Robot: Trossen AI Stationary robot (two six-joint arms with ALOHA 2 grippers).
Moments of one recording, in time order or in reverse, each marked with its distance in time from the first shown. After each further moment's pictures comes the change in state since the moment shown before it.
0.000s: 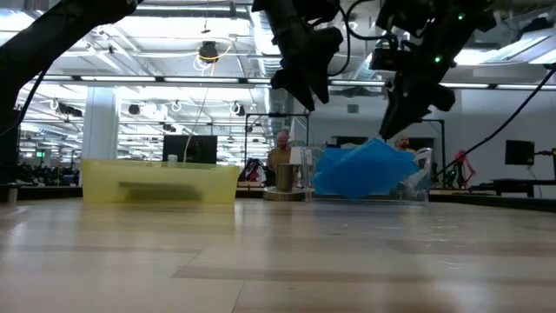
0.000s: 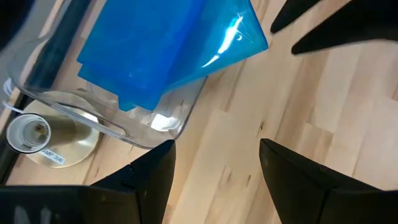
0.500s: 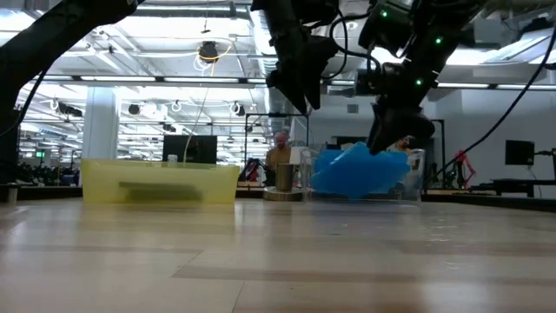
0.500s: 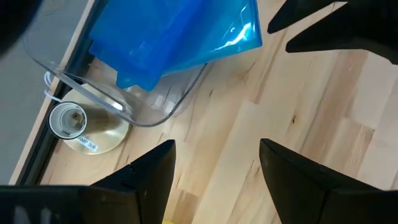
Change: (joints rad) left arm 0.002 0.002 -0.001 -0.034 -0.100 0.019; right arm 0.002 0.156 0.005 0.120 0.166 -0.098
